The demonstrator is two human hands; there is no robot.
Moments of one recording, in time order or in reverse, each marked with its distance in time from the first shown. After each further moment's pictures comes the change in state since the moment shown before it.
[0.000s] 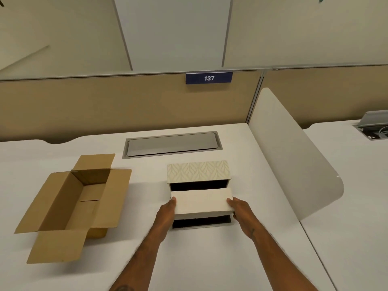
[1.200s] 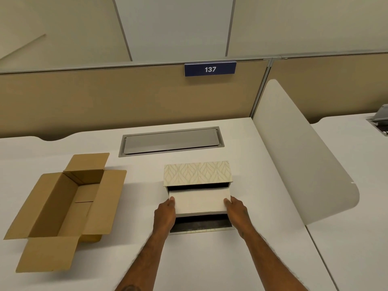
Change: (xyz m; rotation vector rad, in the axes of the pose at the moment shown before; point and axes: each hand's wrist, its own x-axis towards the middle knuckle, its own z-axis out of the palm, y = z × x) left_hand 0.046 -0.006 0.020 0.240 0.224 0.016; right_hand 0.032 0.001 0.017 -0.377 0.129 -0.040
